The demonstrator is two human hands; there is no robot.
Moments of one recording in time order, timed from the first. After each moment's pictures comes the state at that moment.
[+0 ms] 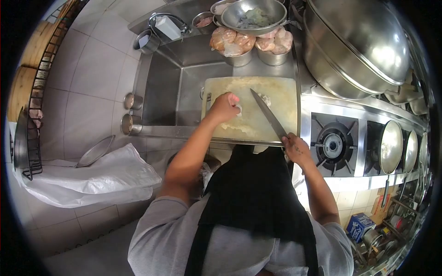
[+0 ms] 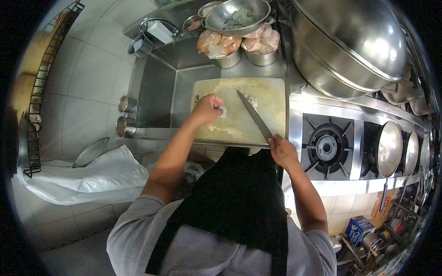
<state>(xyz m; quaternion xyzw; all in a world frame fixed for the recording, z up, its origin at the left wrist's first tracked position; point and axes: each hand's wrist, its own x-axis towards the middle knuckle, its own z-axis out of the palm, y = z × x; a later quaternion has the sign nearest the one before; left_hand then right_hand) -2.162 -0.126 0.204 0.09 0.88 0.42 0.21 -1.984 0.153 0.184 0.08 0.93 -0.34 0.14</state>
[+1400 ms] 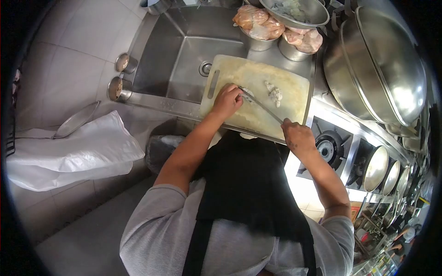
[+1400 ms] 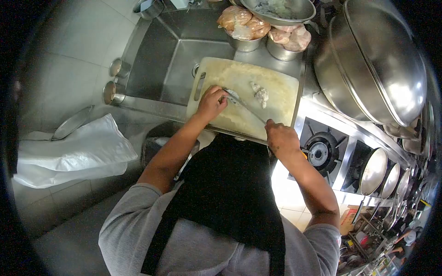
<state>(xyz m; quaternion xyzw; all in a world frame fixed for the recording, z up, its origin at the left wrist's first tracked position) -2.131 -0.157 0.117 0.23 0.89 0.37 -0.14 -2.041 0.119 0.238 -0.17 0.97 -0.01 0.18</state>
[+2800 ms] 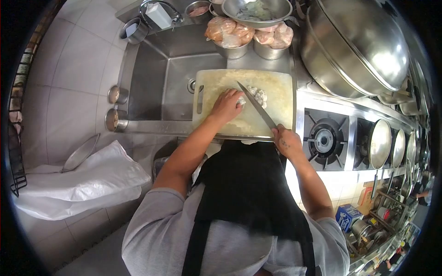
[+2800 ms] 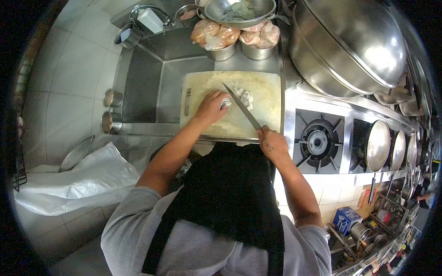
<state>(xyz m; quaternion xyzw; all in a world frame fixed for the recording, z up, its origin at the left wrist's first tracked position) -2.153 -0.116 0.136 0.27 0.91 0.29 -0.10 -2.004 0.122 0.189 0.06 0.97 -0.21 0.15</state>
